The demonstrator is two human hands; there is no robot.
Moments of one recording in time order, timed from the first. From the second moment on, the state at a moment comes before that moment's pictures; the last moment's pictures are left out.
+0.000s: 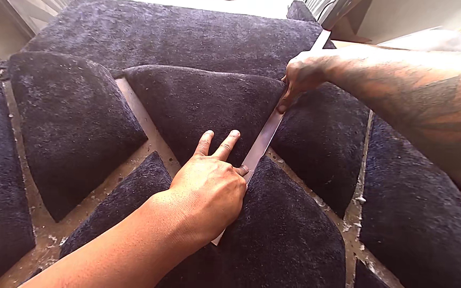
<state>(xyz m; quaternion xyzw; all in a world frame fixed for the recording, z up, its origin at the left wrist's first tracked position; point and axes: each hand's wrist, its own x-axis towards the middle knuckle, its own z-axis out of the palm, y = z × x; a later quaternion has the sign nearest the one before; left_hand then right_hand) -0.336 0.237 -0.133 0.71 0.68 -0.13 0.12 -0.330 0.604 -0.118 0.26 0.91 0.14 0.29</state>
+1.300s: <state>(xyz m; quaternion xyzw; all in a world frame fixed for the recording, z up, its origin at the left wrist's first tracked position) -0.336 0.238 -0.152 0.70 0.70 -0.08 0.11 -0.346 0.590 -0.109 0.26 0.88 0.19 0.34</state>
